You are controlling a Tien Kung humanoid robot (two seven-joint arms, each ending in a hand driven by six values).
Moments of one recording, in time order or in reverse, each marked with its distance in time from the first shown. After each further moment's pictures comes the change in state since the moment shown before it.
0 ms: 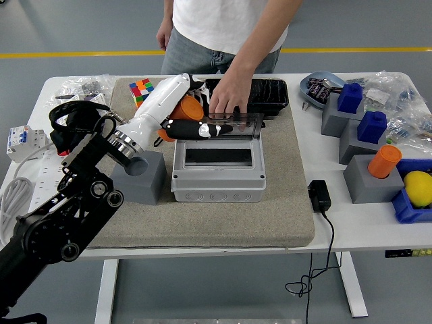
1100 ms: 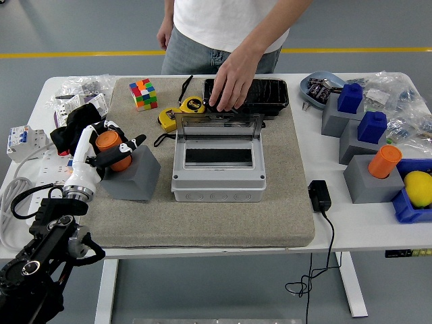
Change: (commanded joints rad) left arm 0.286 -0.073 -0.350 0.178 -0.795 0.029 -0.126; right arm -0.020 0.010 -0.027 0.004 0.016 0.006 -0.002
